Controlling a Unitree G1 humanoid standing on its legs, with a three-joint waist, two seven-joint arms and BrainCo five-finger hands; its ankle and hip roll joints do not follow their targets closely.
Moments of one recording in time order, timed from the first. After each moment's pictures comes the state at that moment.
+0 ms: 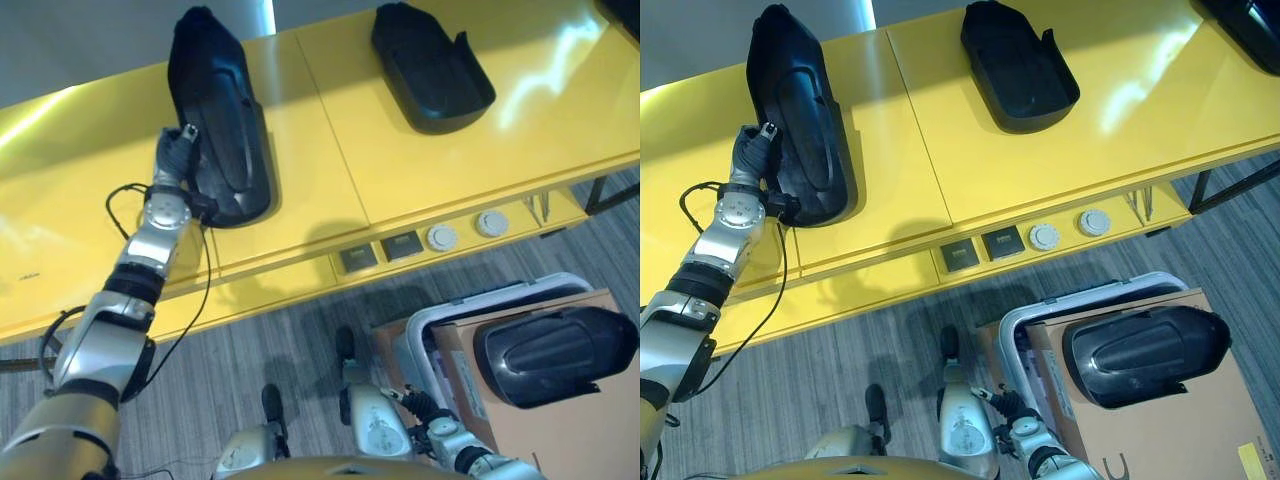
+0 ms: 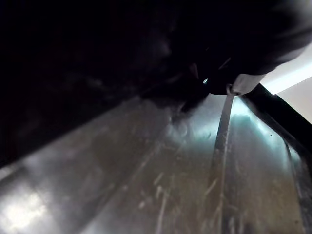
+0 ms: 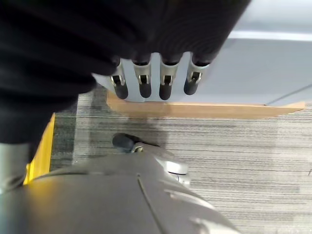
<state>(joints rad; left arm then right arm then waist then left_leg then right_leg) -0.85 0.50 -0.27 0.74 -0.22 -0.06 0.33 -0.15 -0.24 0.29 1.23 0.04 -0.06 -0.11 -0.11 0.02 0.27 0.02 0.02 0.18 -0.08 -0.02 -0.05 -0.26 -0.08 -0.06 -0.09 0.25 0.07</state>
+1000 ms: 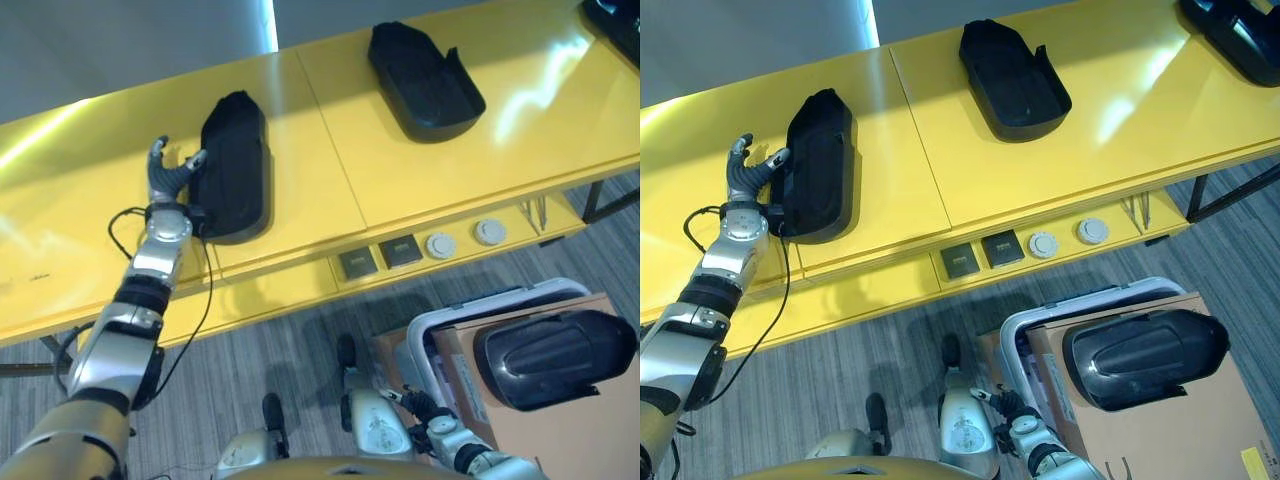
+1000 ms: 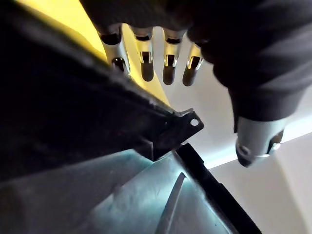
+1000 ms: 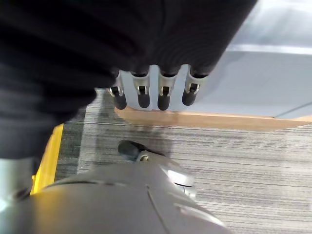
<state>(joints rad) -0.75 0.44 -0.15 0.73 -0.21 -0.02 0.45 -0.17 -0.24 0.31 1.23 0.04 -0.04 -0.11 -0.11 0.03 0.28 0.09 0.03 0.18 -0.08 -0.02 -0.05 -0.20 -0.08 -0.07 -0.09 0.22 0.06</state>
